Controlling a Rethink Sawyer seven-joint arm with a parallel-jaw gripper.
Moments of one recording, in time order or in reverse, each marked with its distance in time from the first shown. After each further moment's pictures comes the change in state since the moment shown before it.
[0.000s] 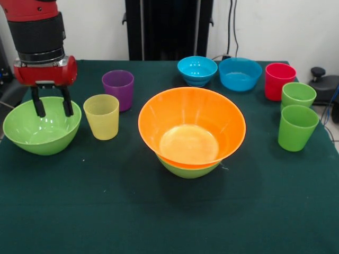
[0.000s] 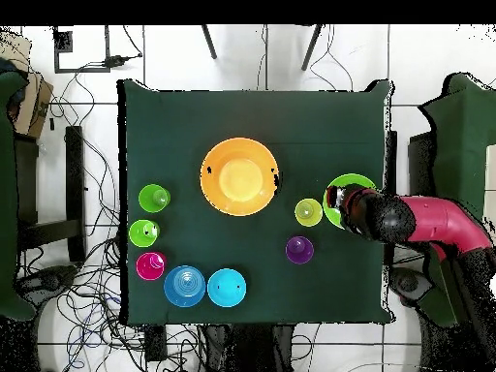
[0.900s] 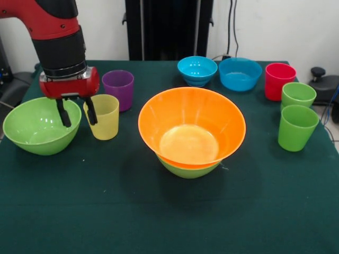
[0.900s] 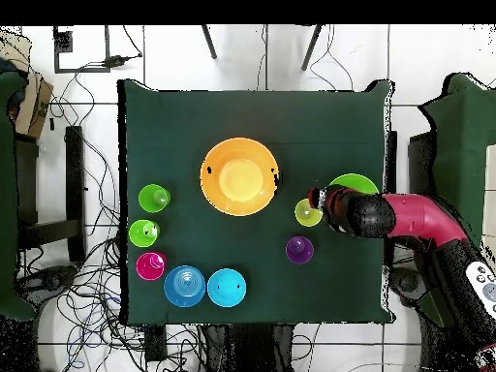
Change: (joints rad) arm 0.027 0.070 0.001 -0.003 0.000 0.000 0.000
